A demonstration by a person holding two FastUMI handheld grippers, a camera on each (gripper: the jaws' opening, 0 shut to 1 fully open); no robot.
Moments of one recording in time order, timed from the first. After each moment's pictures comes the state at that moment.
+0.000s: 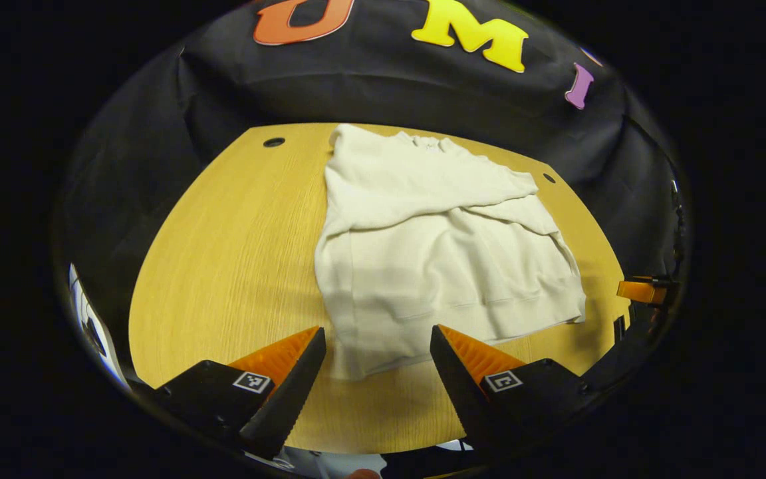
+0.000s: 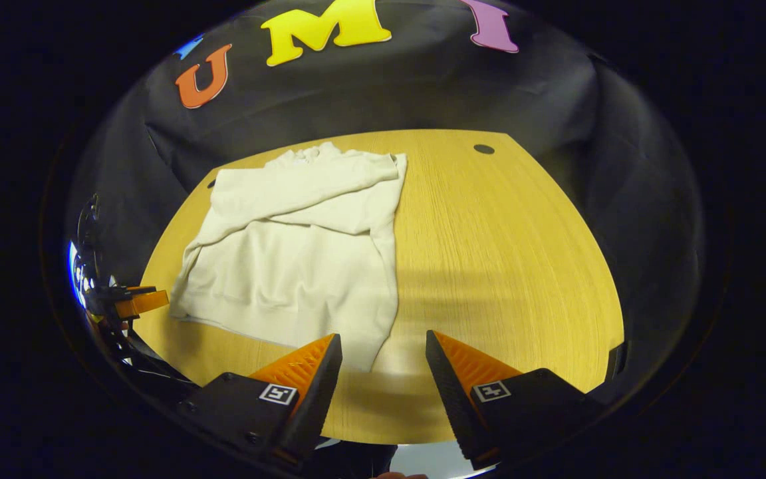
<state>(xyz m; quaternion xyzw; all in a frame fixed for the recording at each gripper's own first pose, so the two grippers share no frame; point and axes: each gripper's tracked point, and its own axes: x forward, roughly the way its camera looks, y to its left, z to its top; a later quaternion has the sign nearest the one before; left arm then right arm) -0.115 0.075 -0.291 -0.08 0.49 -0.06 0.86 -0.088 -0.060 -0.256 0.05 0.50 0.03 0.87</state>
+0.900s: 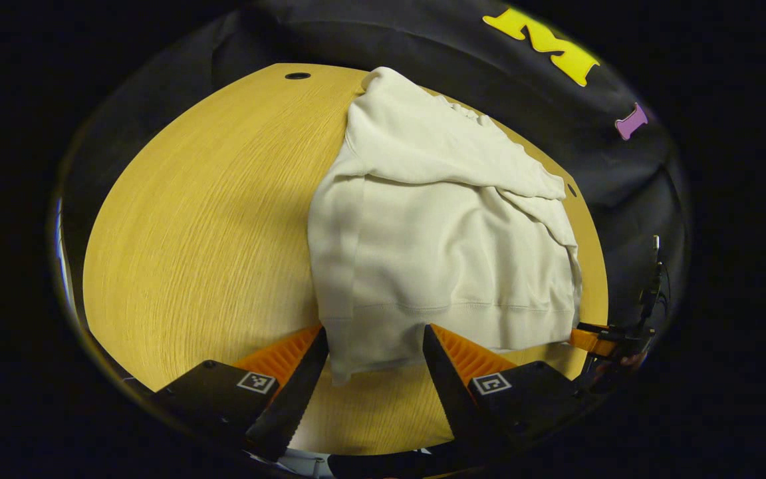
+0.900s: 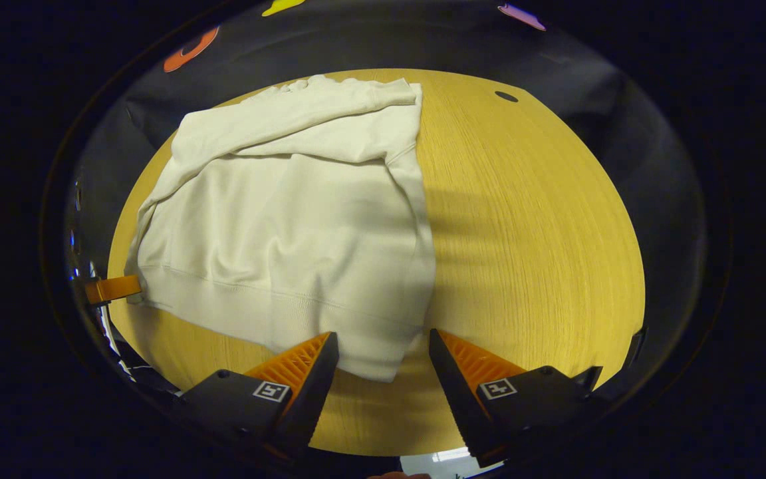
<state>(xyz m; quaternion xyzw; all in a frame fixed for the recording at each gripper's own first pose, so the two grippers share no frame) -0.109 0.066 -0.327 -0.16 0.56 -0.03 0.82 -0.079 -0.022 -0.334 0.02 0.58 -0.01 0.81</state>
